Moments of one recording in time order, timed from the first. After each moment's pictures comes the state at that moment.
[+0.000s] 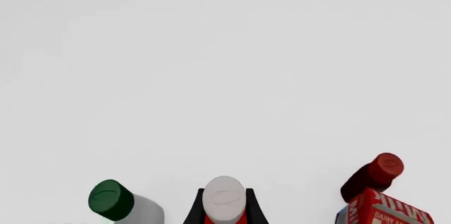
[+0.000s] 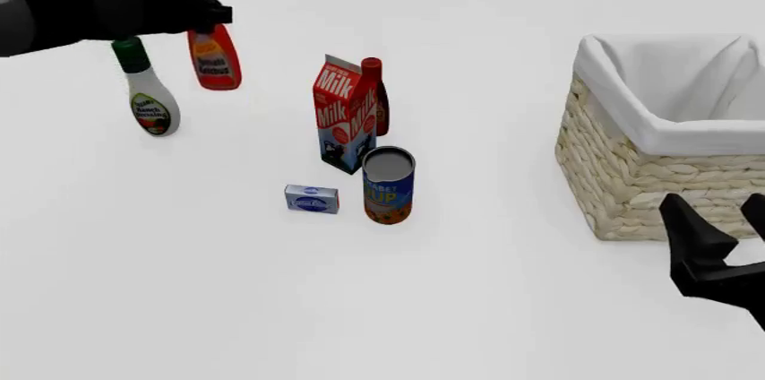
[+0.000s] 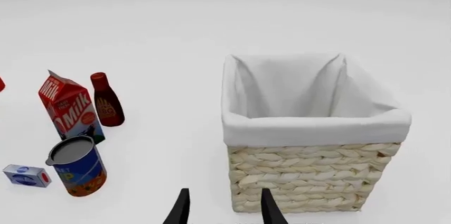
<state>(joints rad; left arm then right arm) -0.08 1.82 -1.43 0.07 0.10 0.01 0.49 0.00 -0.37 0.01</state>
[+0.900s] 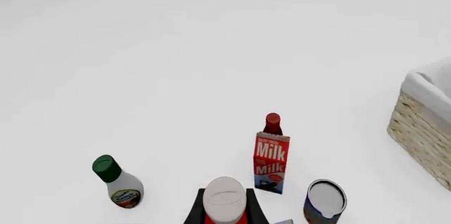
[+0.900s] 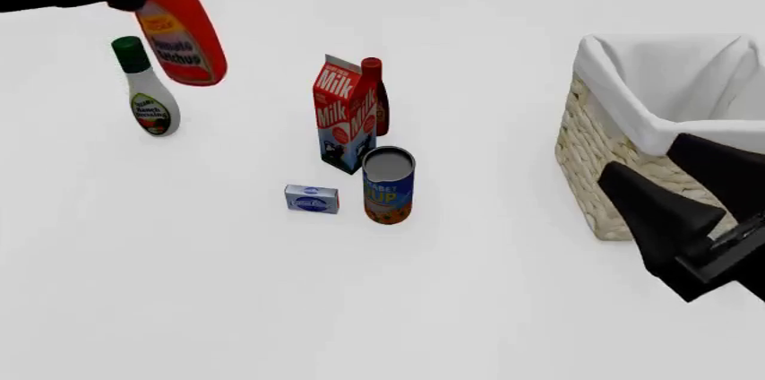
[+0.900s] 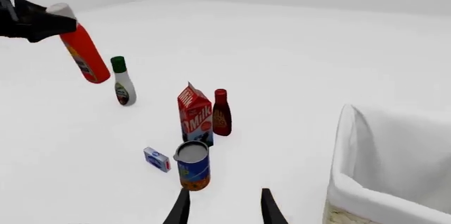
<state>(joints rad) -0.28 1.09 -1.06 0.31 0.12 0.46 0.43 -0.25 -0.08 0.01</state>
